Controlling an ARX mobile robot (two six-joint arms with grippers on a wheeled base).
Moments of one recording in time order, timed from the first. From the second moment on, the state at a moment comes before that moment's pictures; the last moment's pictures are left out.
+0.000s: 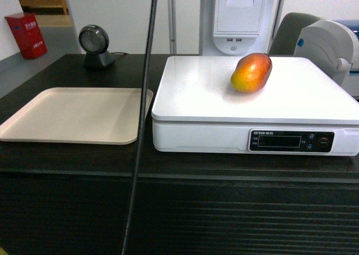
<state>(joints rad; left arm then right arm) -0.54 2.17 1.94 -0.09 0.16 0.06 0.00 0.00 0.01 0.00 0.00 0.00</state>
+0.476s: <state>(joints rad) -0.15 1.71 1.46 0.31 0.17 0.01 0.00 0.00 0.01 0.00 0.00 0.00</state>
